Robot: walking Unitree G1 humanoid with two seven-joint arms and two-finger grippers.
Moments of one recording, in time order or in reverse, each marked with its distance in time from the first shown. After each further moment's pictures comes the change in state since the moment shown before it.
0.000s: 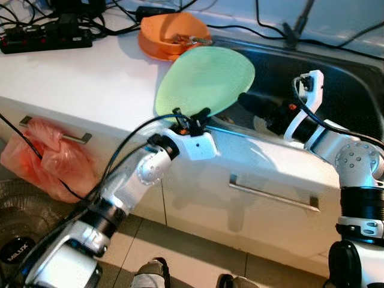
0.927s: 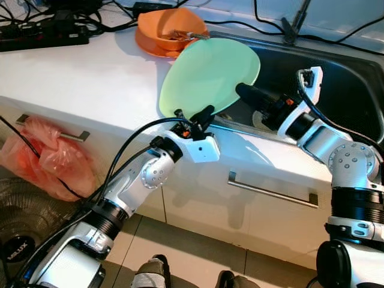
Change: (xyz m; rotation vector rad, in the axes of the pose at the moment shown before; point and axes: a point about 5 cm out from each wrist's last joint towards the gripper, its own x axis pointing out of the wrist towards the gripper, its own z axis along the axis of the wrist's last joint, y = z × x) left arm 0.003 -0.007 0.014 -0.002 -0.083 0.078; right arm 0.010 0.013 -0.002 0.082 -0.070 0.044
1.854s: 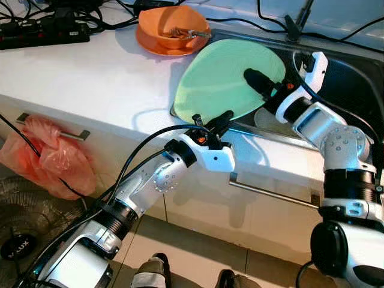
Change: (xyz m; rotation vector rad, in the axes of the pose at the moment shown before) left arm 0.010 -0.010 0.022 0.039 -0.118 -0.026; right arm 0.022 -0.009 0.022 -0.013 -0.085 -0.198
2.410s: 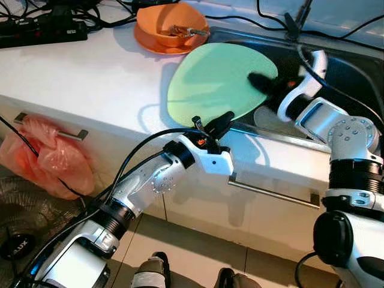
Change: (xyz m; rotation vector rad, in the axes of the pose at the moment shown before) left arm -0.003 0.000 0.001 0.047 -0.043 0.010; right arm -0.001 0.001 -0.001 0.075 0.144 -0.006
